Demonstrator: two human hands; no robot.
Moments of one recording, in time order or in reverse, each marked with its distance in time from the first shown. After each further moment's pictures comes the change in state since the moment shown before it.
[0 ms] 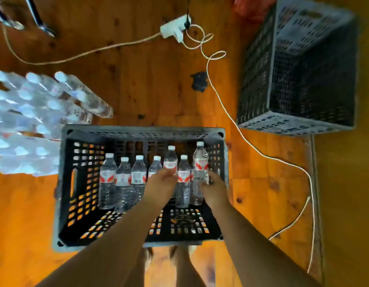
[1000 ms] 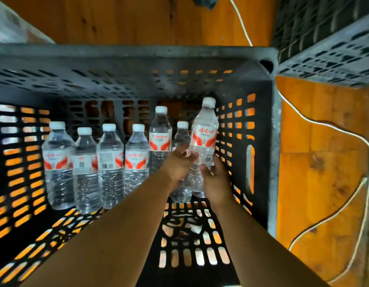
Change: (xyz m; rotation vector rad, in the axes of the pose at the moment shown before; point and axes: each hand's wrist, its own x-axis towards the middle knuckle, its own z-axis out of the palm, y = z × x) left_hand 0.202 -0.122 0.108 -0.085 -0.321 -0.113; right_hand 0.162 0.128 0.088 0.300 -0.032 0.012
